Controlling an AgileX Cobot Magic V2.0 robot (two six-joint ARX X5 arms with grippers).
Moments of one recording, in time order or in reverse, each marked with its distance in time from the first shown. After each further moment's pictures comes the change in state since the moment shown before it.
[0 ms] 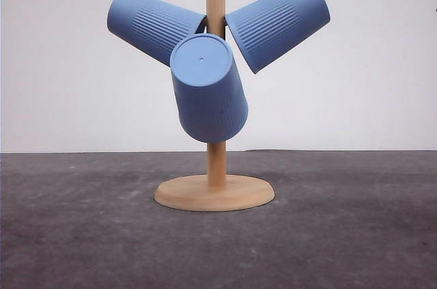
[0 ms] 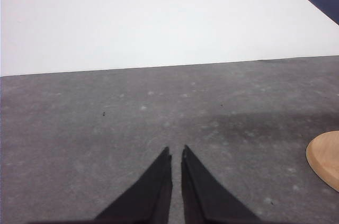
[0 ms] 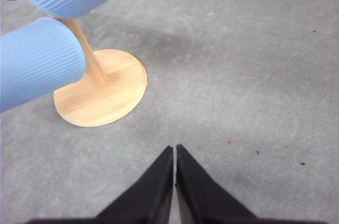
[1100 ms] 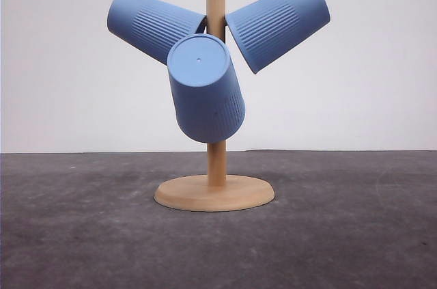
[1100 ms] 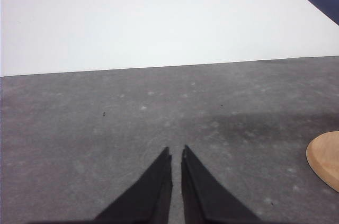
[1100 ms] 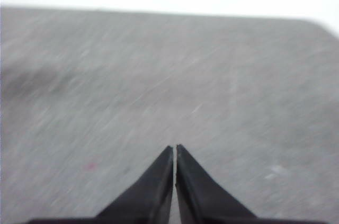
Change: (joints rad) left_arx 0.000 0.000 0.000 0.000 0.000 0.000; right_arx -0.491 -0.549 -0.666 0.501 -0.055 -0.203
